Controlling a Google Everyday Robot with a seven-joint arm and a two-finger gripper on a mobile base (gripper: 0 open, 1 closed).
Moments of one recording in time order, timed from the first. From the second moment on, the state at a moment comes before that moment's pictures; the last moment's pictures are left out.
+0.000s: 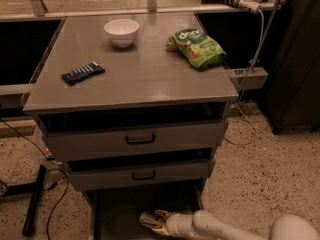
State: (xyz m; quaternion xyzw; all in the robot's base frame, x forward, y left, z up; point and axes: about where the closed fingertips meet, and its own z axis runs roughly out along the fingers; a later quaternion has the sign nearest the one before) arm 0.480 0.005 0.150 -0.52 0.71 0.26 0.39
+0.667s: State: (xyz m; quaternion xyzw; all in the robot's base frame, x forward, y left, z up) arm 0.471 -0.015 0.231 -0.55 0.69 0.28 0.37
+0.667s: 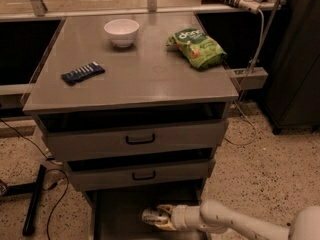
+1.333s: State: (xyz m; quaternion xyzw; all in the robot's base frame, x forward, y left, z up) arm 0.461 -0.056 0.367 -0.61 0.67 0.22 0.38
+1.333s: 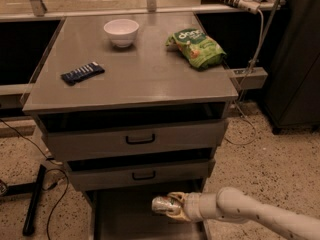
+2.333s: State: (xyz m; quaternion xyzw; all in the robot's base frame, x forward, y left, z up) arm 0.468 -0.096 0.539 -0.64 0.64 0.12 0.40
